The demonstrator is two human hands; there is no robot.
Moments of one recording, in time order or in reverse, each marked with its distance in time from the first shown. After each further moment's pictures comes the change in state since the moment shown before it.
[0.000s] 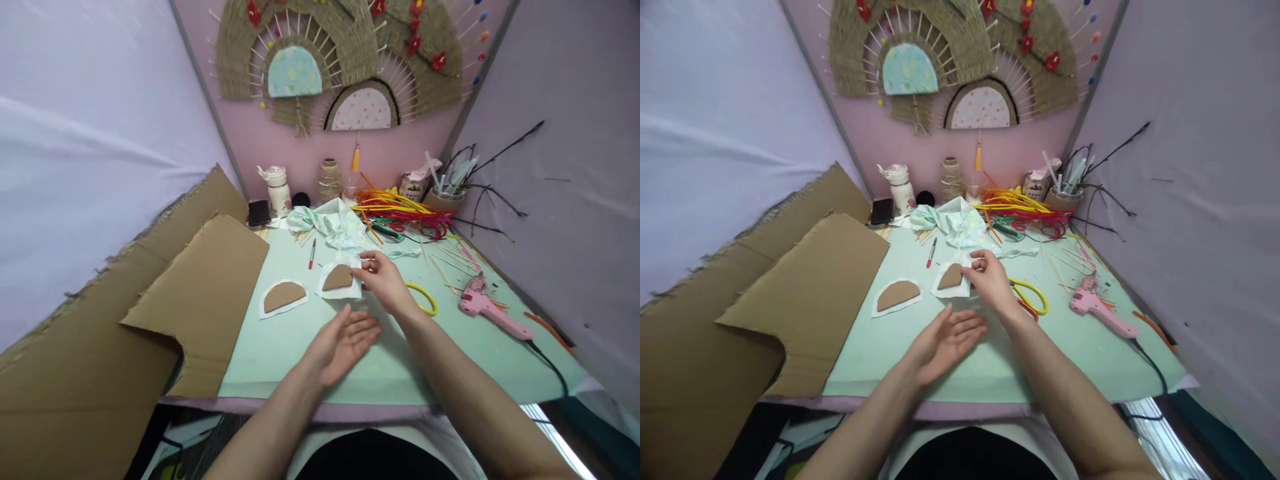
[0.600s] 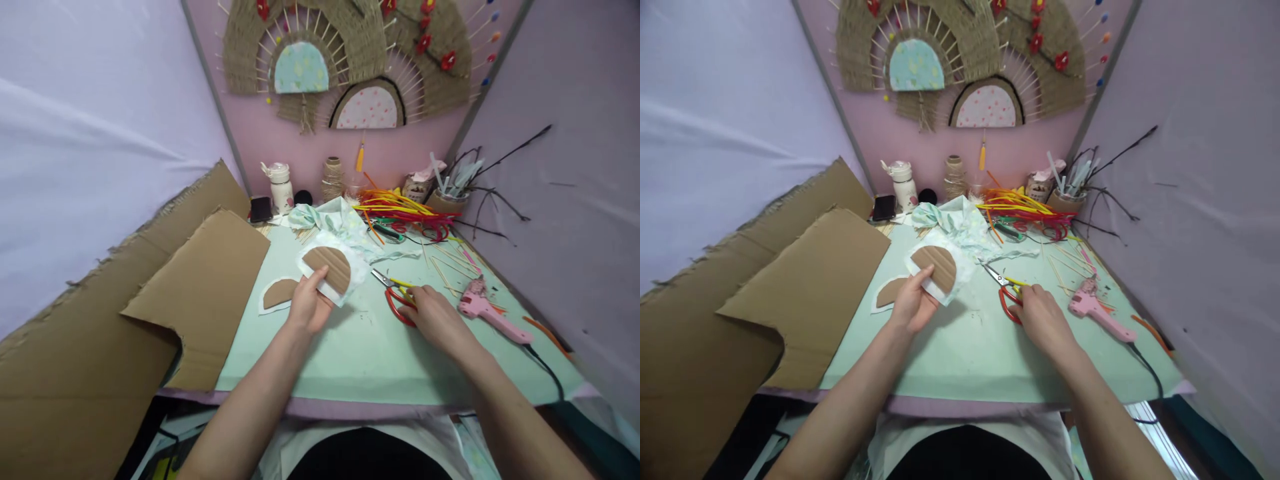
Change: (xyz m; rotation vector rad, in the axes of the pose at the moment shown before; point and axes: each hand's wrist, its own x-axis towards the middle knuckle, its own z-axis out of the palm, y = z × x) left_hand 0.021 0.053 0.014 -0.218 0.170 0.397; right_hand -0.047 0.038 -0.082 -1.049 -0.143 0.012
